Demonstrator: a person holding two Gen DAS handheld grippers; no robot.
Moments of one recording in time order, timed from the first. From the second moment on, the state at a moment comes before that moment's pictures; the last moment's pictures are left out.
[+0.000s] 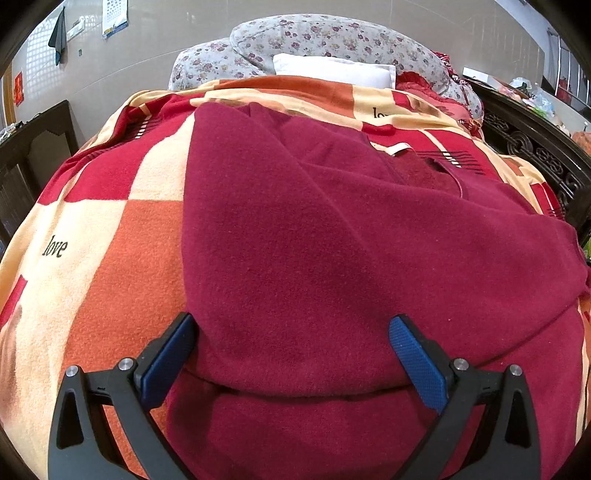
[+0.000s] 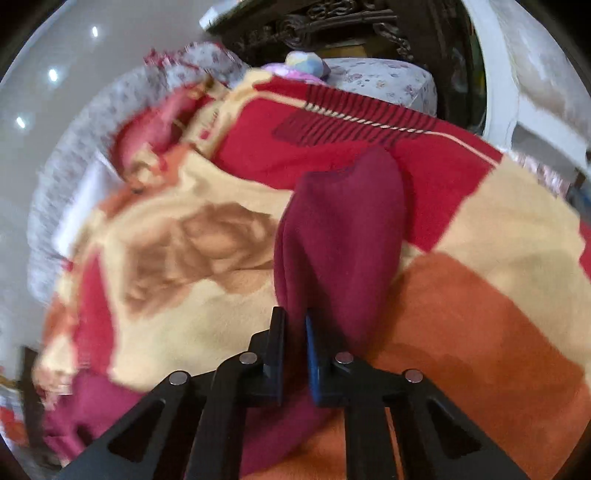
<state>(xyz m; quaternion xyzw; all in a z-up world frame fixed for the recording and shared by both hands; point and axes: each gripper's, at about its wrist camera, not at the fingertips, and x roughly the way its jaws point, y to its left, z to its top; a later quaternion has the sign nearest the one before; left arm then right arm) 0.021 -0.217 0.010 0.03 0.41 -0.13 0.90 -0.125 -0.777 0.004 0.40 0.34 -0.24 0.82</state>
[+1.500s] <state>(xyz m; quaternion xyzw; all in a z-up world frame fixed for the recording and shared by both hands) 0.048 -0.202 0.026 -0.12 0.42 -0.22 0.87 -0.081 -0.449 0.063 0.26 0.36 0.20 0.87</state>
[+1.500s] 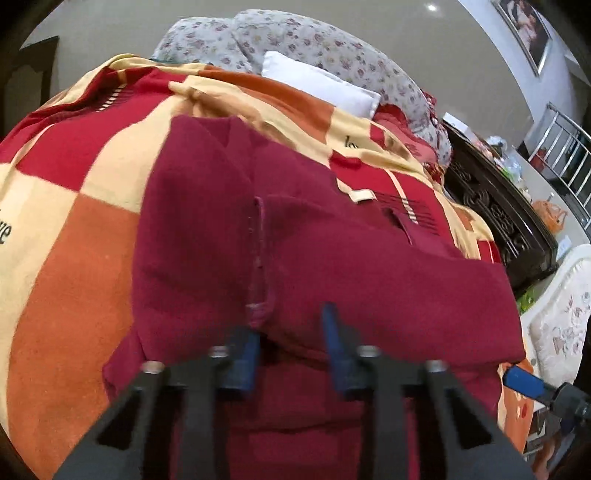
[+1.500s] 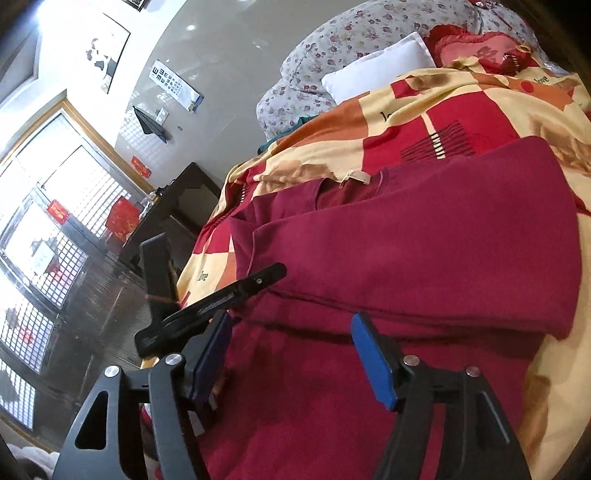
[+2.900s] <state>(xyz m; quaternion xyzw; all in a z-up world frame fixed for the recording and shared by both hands) 0.036 -0.169 0.031 -0.07 0.40 -0.18 0.90 -0.062 -0.517 0.049 0.25 0.41 0.02 0.88</state>
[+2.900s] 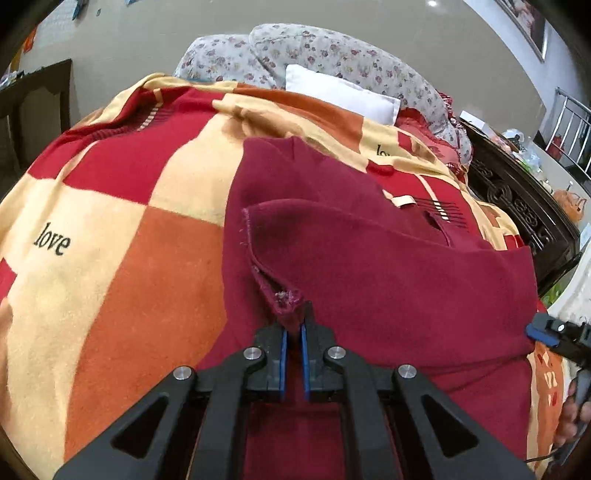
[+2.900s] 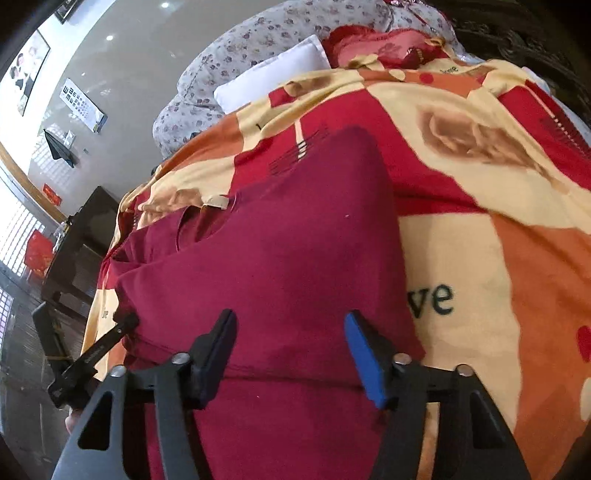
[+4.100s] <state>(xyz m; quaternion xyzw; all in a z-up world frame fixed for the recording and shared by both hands) -0.007 -0.174 0.049 -0.03 0.38 -0.16 0.91 -0.120 -0.510 0.073 0.16 0.42 -0.02 0.89</state>
